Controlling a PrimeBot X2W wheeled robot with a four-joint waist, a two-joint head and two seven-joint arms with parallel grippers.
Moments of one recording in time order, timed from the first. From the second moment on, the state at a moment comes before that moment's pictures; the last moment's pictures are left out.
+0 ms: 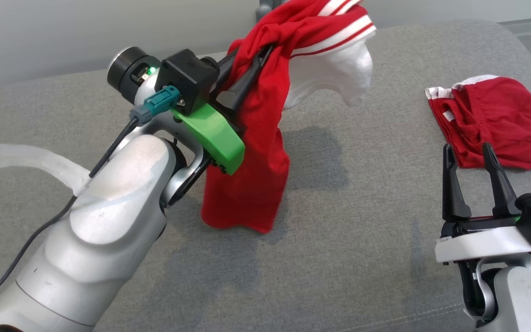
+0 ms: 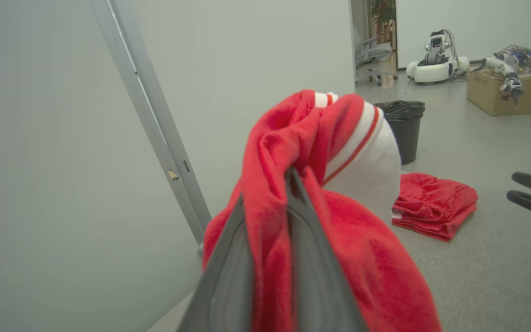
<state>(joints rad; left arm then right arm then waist) -0.88 0.25 -0.74 0.31 -0.50 -0.13 -0.07 -0.13 -0.05 -0.07 0.04 0.18 0.13 -0.26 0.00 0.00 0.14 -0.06</state>
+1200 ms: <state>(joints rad) -0.98 0.08 -0.66 1.02 -0.44 0.04 -0.26 -0.23 -0.05 0.06 0.06 0.23 0.13 -0.26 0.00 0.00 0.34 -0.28</state>
